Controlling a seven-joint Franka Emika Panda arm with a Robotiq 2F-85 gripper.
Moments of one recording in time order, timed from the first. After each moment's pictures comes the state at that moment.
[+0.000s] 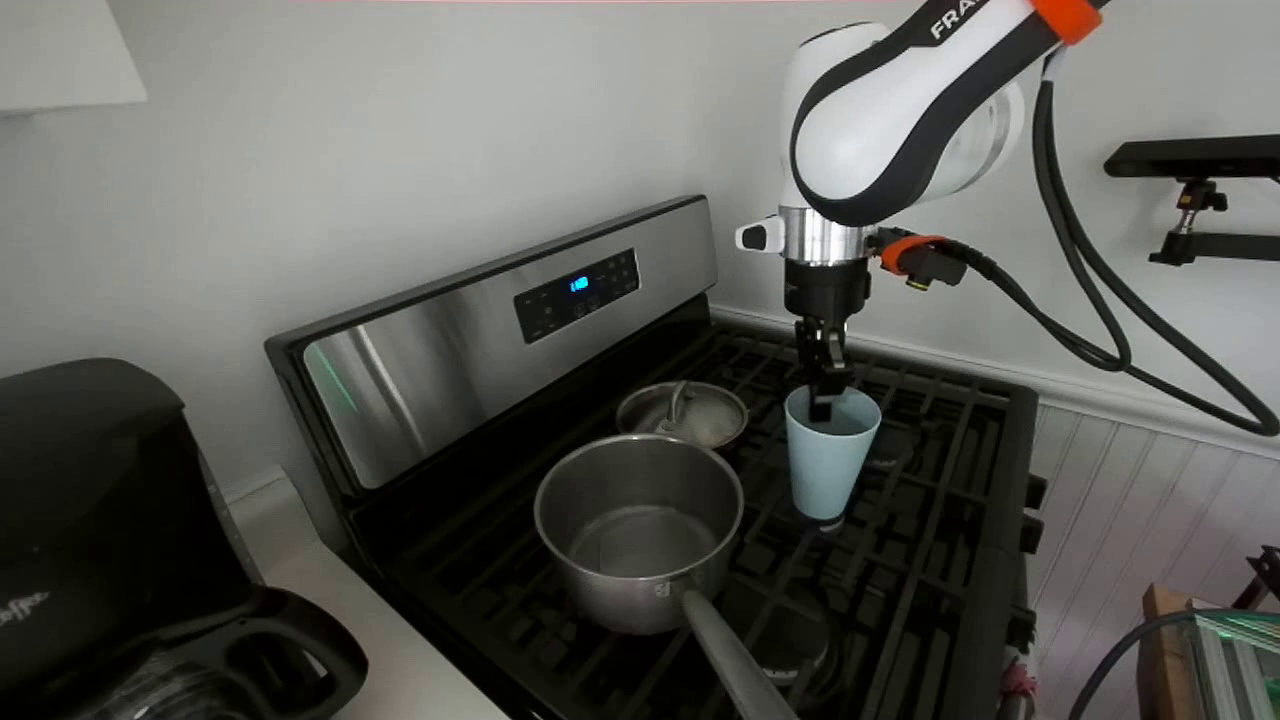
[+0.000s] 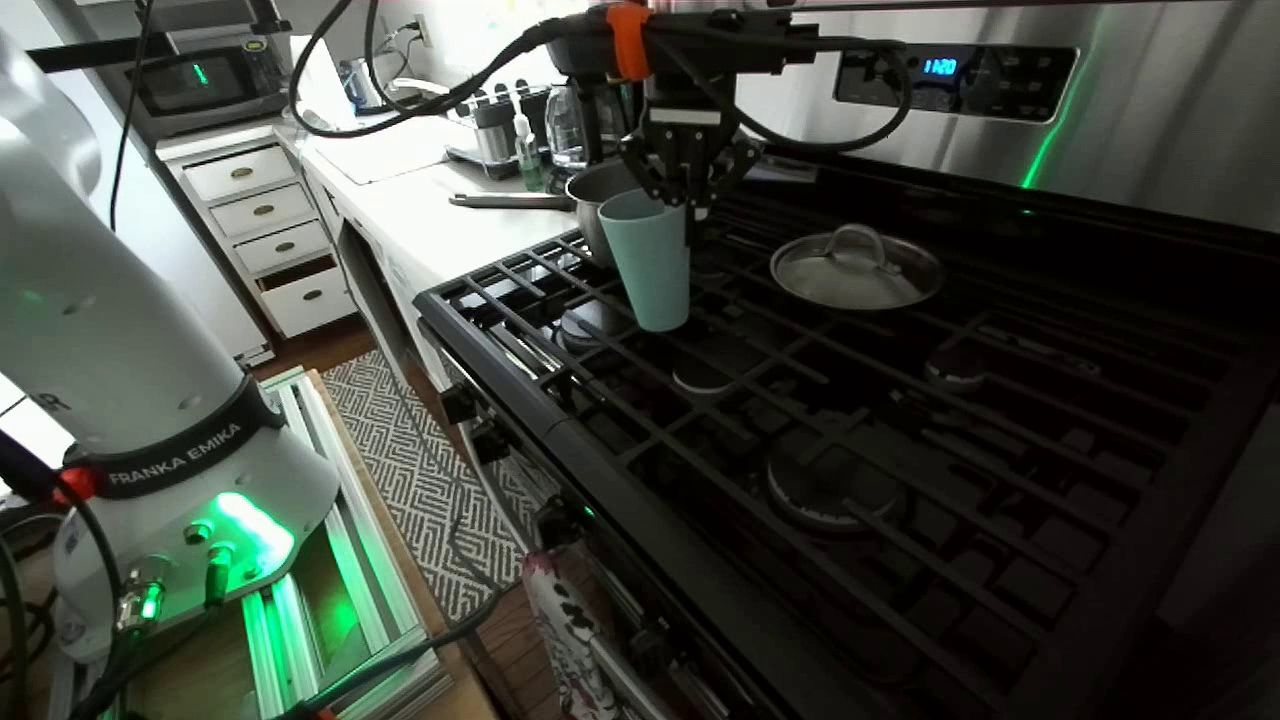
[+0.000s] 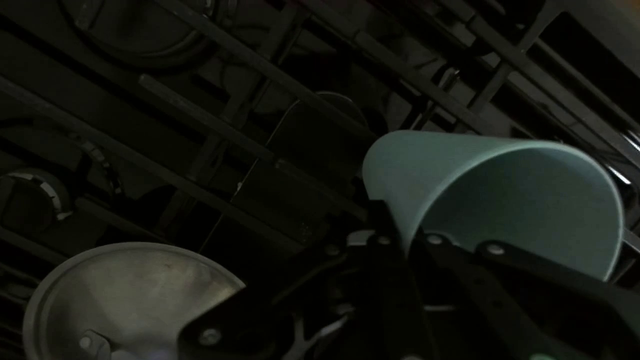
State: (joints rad) arm -0.11 -0.06 -0.22 -2.40 -0.04 2.27 -0.86
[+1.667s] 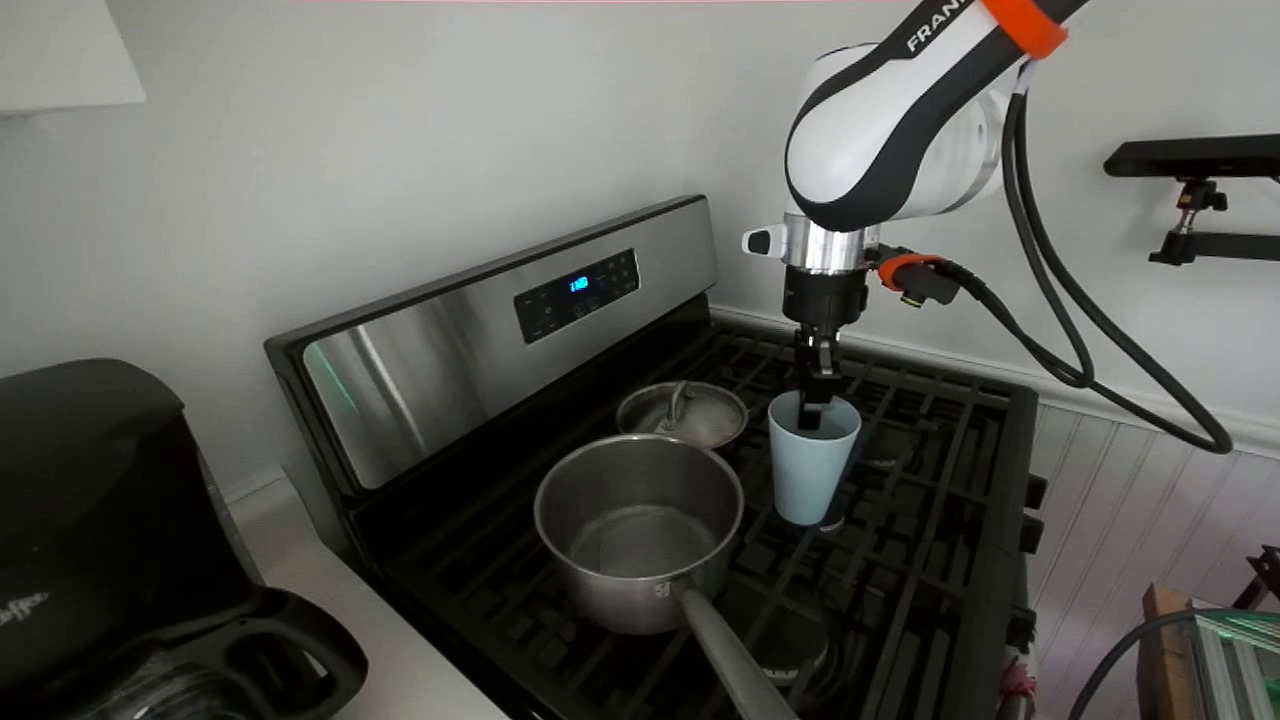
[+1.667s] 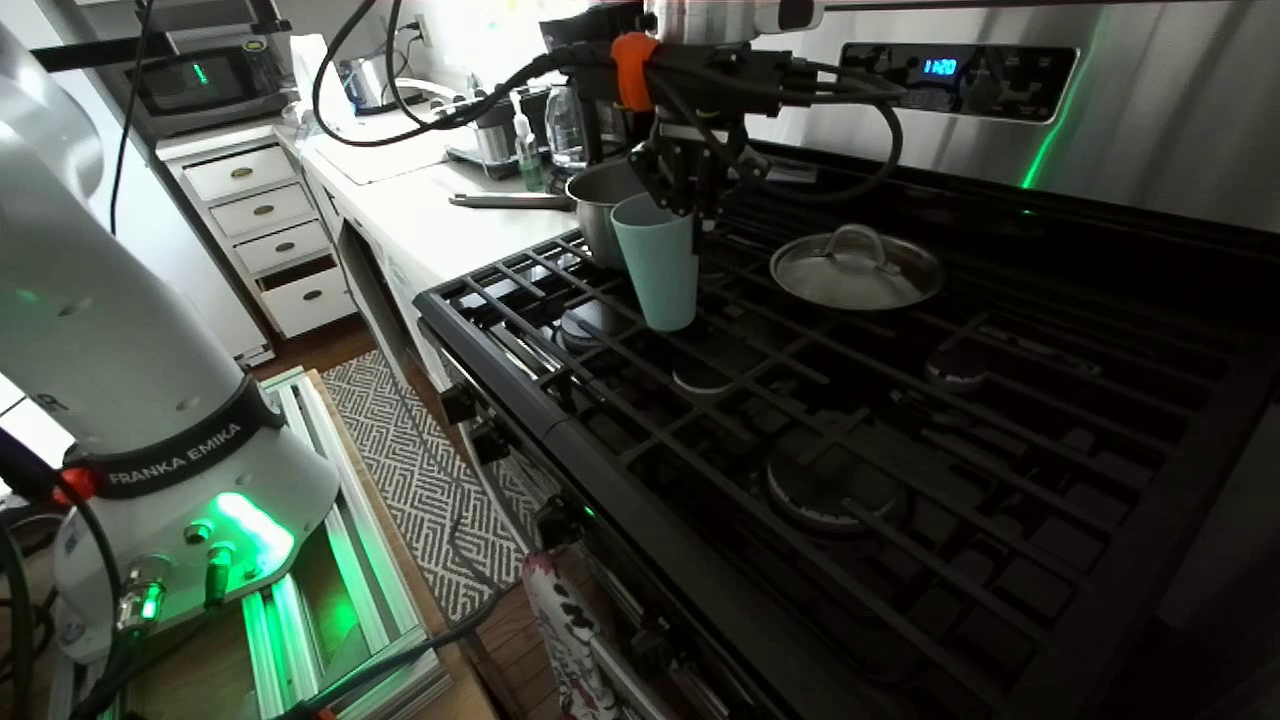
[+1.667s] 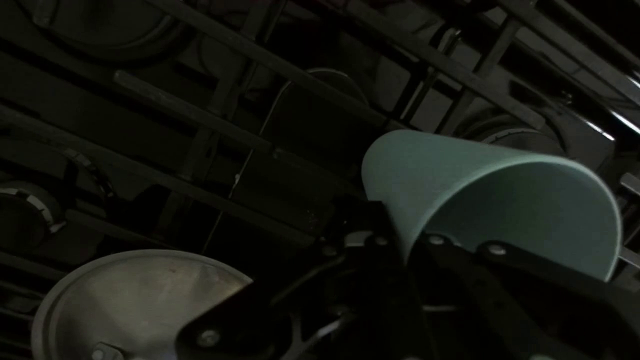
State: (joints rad) arm -0.13 -0.03 -0.21 -2.40 0.08 2.32 -0.87
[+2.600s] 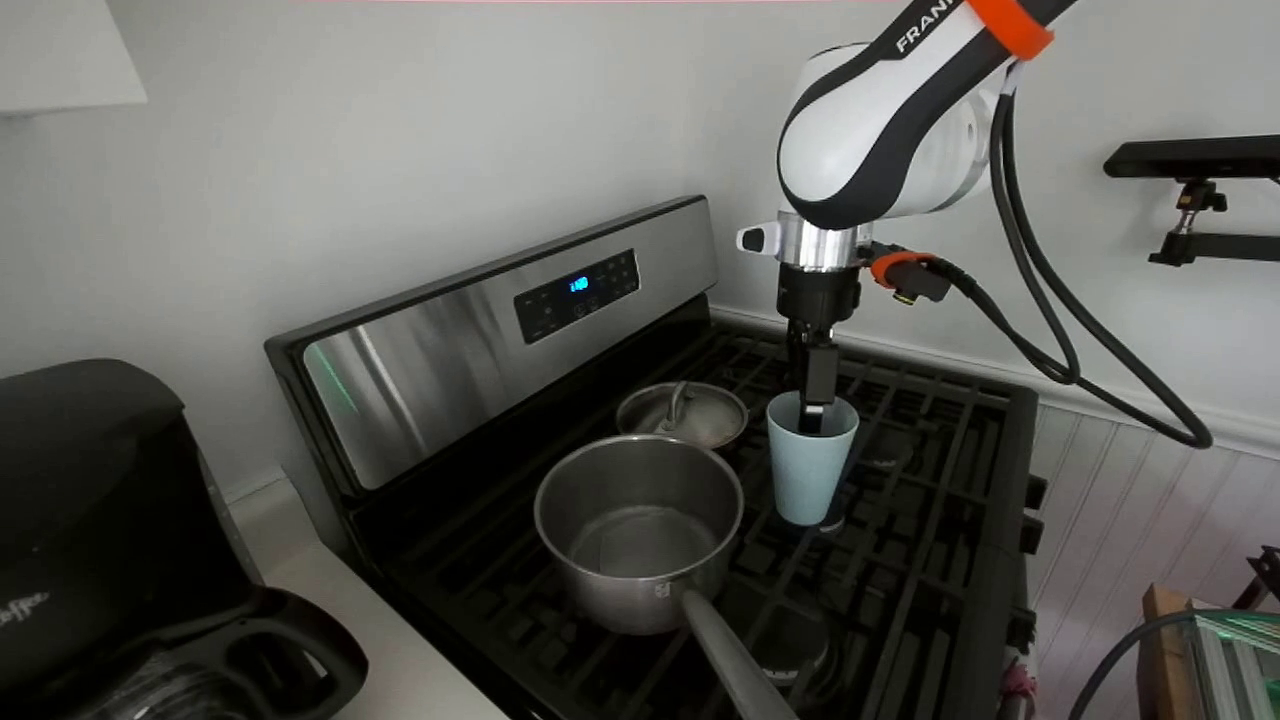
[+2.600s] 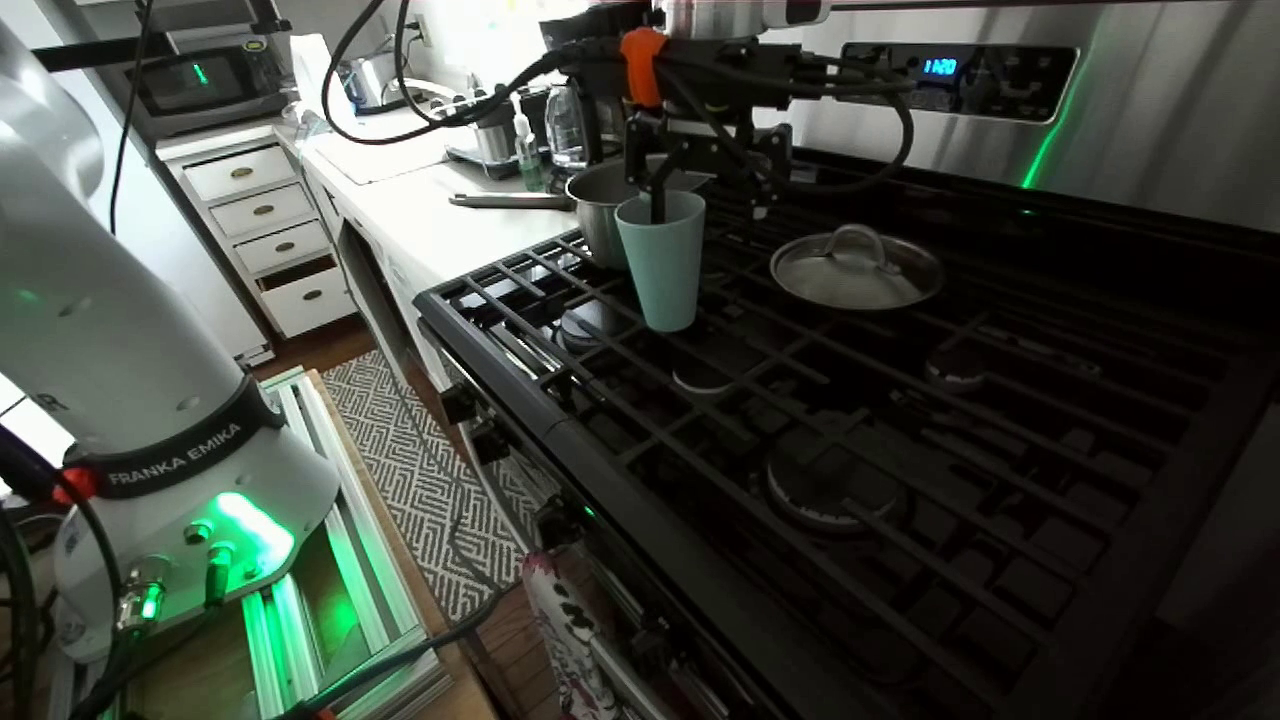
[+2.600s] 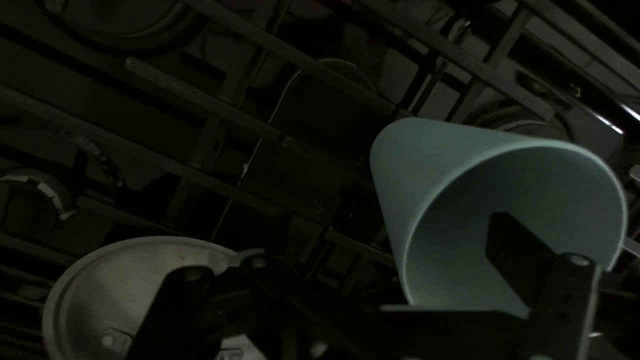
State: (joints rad) arm -0.13 -0.02 -0.21 -2.38 0.08 2.32 -0.87
